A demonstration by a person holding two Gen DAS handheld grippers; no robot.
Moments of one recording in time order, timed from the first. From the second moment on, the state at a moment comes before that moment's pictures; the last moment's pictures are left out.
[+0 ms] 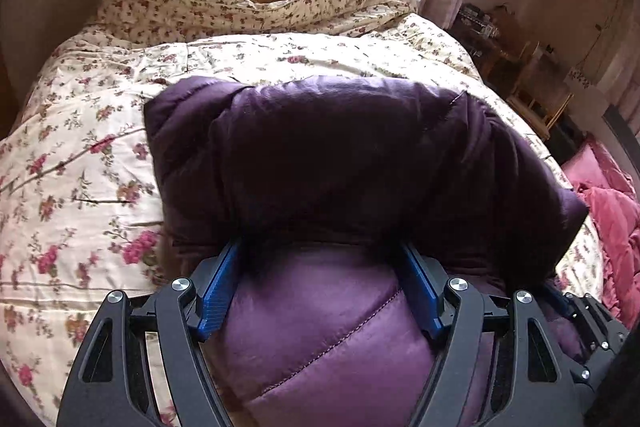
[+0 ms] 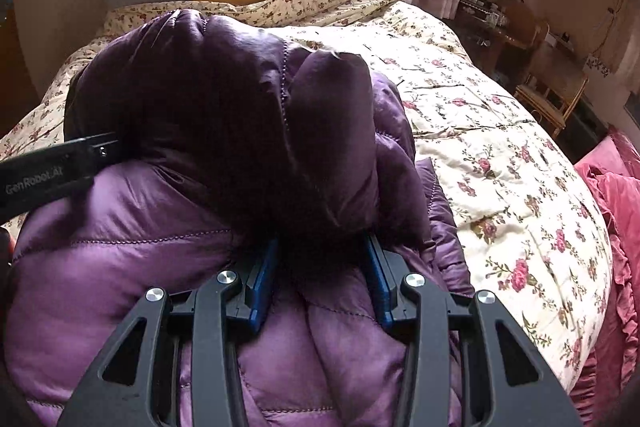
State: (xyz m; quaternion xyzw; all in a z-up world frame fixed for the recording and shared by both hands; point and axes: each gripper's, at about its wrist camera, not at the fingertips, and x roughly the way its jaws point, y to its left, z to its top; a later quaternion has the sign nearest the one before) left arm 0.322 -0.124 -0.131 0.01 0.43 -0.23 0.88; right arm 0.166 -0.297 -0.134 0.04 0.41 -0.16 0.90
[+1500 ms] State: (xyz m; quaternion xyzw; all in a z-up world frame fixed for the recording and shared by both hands) left arm 0.297 -0.122 -0.124 0.04 0.39 -0.22 0.89; right arm 0.190 -0.329 -0.115 0.10 0.43 -0.17 0.88
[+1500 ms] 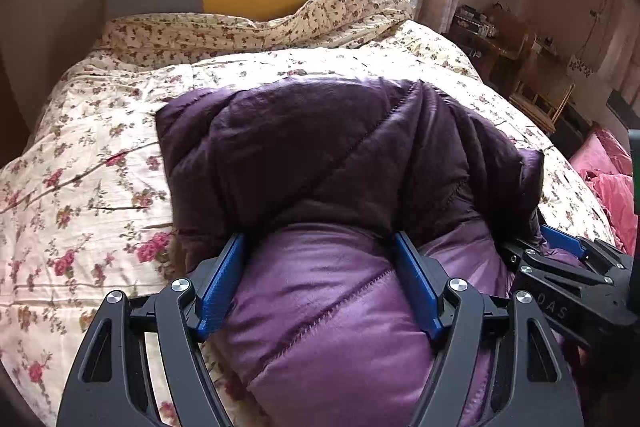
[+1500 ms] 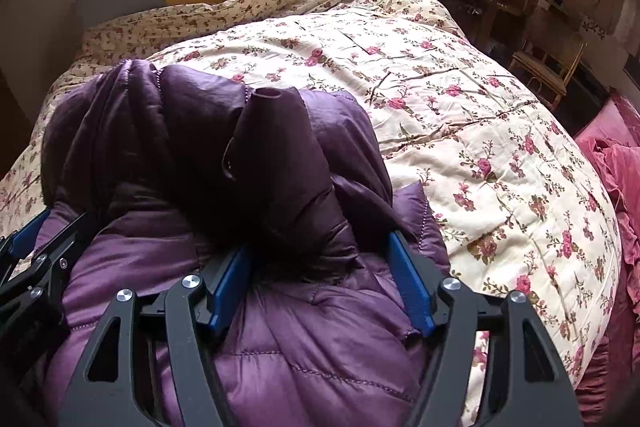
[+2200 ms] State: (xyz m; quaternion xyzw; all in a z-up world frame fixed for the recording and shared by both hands) left arm 0.257 -0.051 -0.158 -0.22 0.46 -0.29 0.81; right arm 0.132 -0.347 -0.118 0.19 0.46 -0.08 0.86
